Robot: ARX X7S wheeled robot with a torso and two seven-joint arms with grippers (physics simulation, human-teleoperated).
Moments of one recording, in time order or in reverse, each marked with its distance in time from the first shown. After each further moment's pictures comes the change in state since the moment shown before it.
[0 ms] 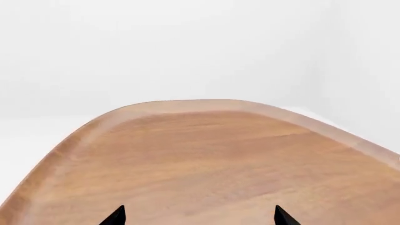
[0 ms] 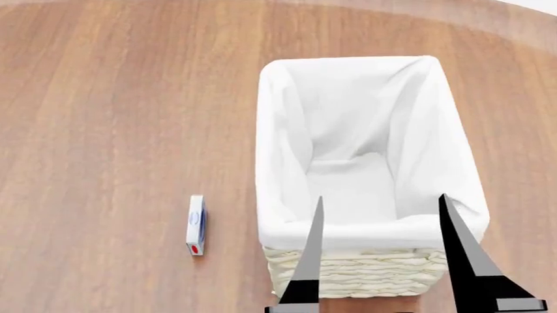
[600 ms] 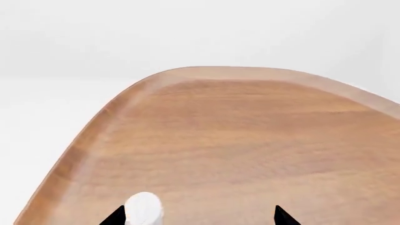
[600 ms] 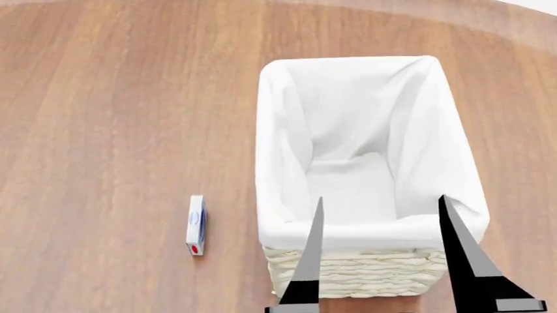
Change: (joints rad) left arm 0.027 -0.014 -0.108 -0.094 -0.173 -0.024 -0.096; right arm 0.009 0.034 -0.027 0.009 0.018 -0.023 0.038
